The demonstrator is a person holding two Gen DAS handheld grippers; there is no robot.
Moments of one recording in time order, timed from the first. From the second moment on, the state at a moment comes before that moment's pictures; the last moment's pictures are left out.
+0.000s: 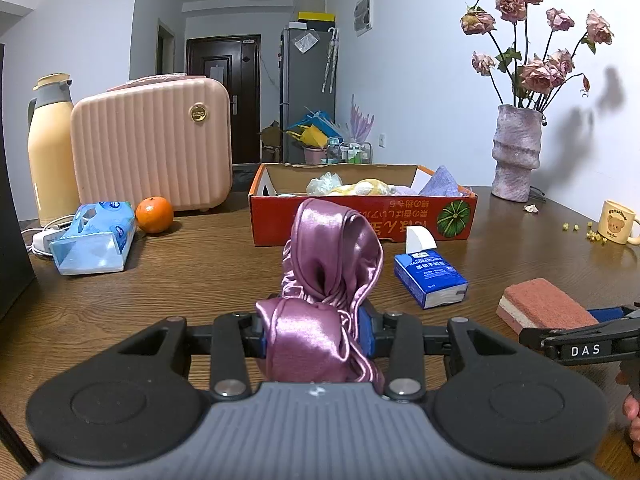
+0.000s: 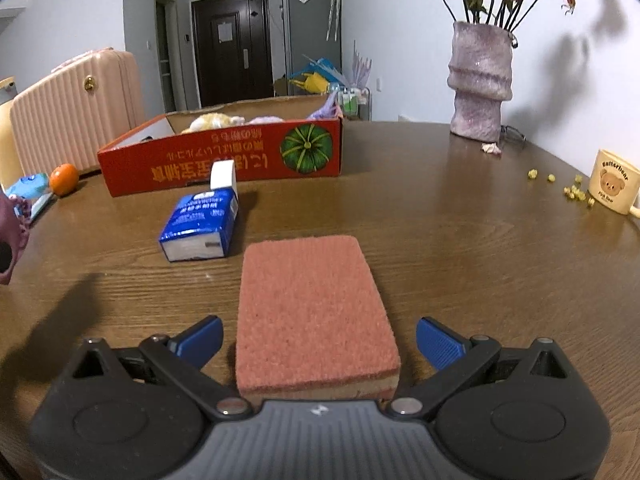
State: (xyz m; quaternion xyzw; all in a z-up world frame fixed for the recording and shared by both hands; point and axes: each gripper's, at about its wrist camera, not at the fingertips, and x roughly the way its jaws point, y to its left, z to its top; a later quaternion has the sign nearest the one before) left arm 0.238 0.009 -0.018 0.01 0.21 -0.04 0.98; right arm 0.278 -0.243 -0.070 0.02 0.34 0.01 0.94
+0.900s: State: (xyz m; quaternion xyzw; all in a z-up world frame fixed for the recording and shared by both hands) left arm 0.237 0.008 -0.018 0.01 0.21 -0.05 0.98; right arm 0.260 -0.232 -0.058 -0.01 0.28 0.04 0.96
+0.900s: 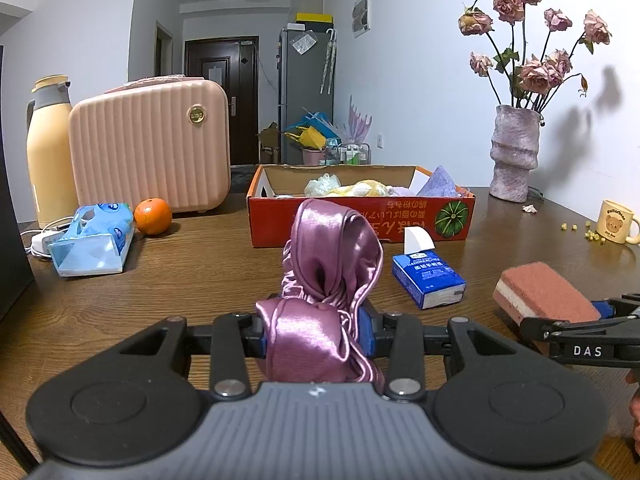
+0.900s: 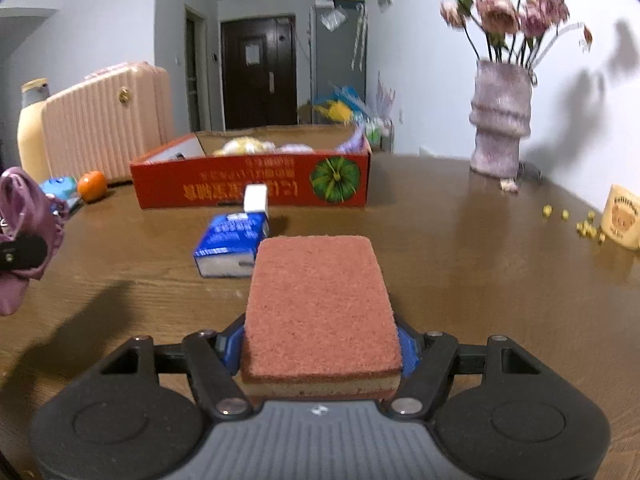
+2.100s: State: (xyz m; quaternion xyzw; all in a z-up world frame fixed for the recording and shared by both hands) left arm 0.255 -0.007 -0.011 -0.02 0.18 0.00 0.98; right arm 0.247 -0.199 -0.032 -0.03 0.09 0.04 1.00
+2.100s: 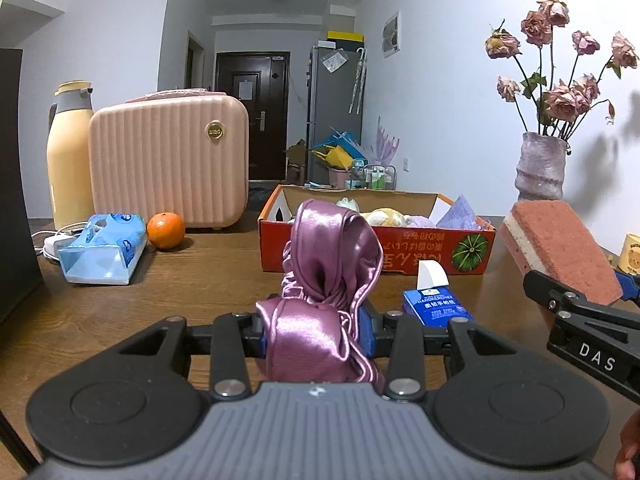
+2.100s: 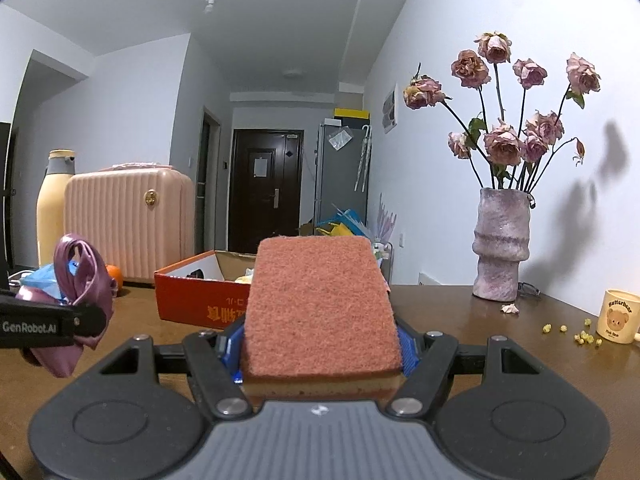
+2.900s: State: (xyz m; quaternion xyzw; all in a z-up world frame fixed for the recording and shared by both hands) left arm 0.314 -0.008 -0.007 -0.04 0.18 0.02 0.98; right arm 0.310 -0.210 -0.031 0.00 0.07 0.02 1.00
